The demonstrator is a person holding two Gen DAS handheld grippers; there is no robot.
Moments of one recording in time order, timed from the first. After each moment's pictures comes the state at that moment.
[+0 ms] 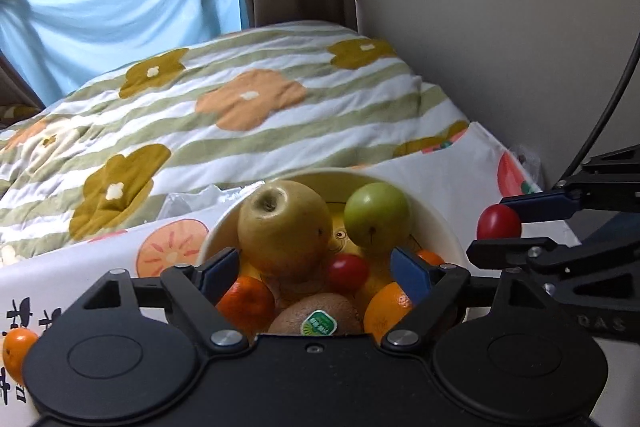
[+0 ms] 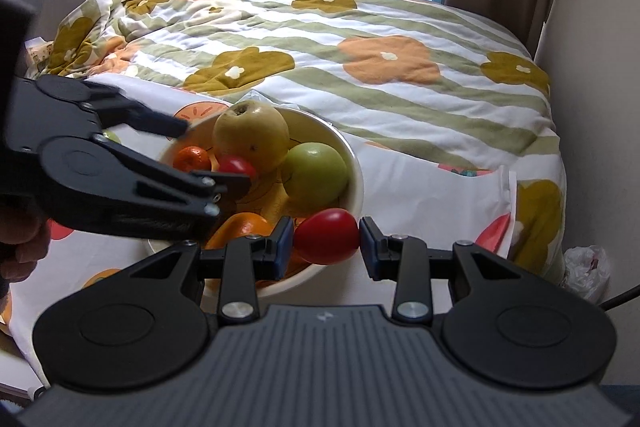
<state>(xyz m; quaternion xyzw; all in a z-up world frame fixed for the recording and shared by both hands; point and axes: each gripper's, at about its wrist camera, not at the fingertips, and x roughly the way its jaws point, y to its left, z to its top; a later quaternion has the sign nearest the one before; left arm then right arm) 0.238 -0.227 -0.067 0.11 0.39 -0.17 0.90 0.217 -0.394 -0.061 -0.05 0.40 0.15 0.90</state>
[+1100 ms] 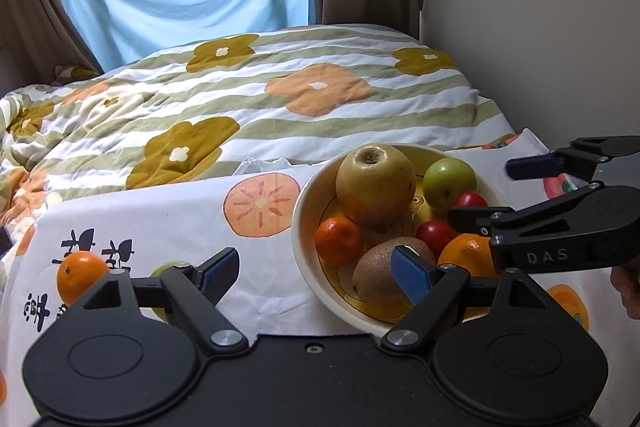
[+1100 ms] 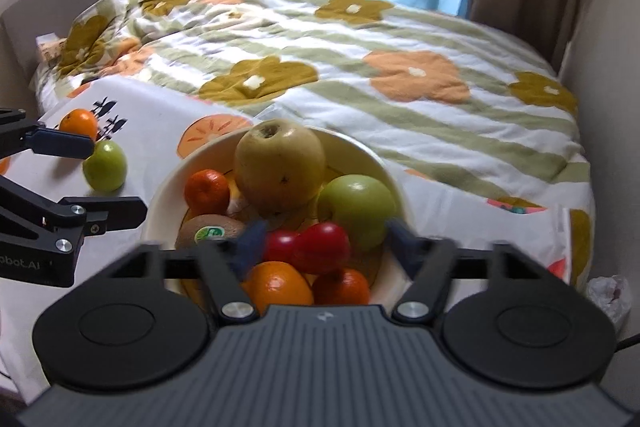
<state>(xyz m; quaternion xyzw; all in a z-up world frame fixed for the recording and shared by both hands) 0.199 -0.167 -0.059 0.07 0.39 -0.09 0.91 0.238 -0.358 -0.080 -0.06 0.37 0.17 0.91</state>
